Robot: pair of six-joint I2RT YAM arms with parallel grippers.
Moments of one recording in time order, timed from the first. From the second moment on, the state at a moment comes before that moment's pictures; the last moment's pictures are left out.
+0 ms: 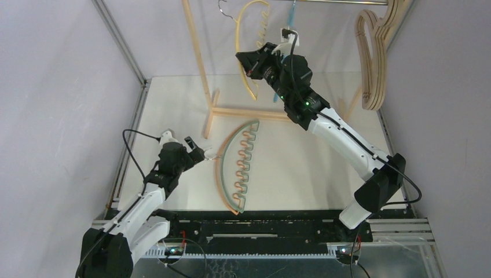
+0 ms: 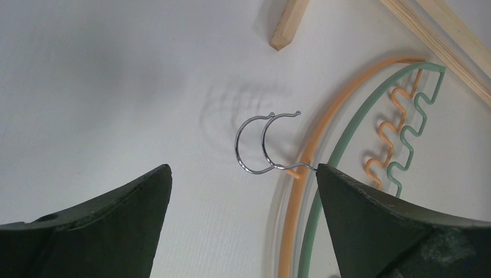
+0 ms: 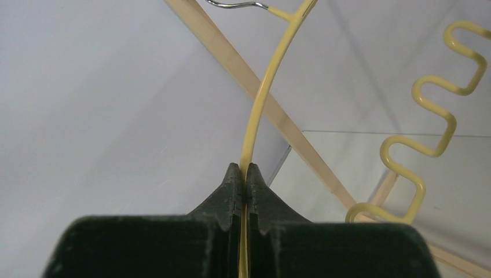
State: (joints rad) left arm -0.24 0.89 0.39 -0.11 -0.19 -0.65; right arm 0.69 1.61 1.68 0.09 0.09 0.66
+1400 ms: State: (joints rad) left arm -0.24 0.92 0.39 -0.08 -0.18 -0.65; right arm 0.64 1.49 1.58 0.14 0.19 0.62
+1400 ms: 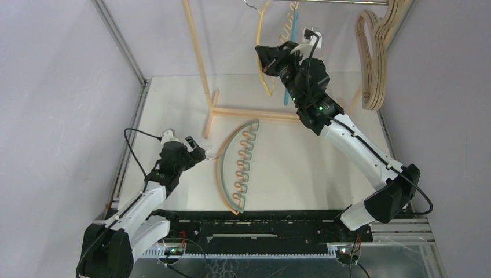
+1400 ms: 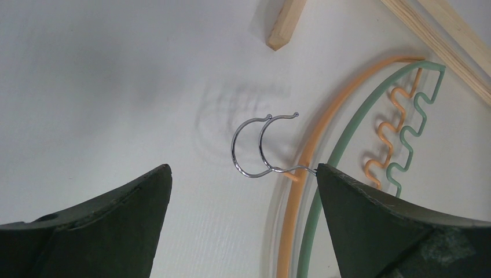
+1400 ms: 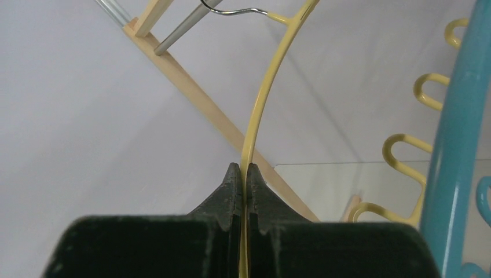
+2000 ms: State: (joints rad) left arm -0.24 0.92 0.39 -0.08 -0.18 -0.65; right arm 0.71 1.35 1.41 0.08 0.41 0.53
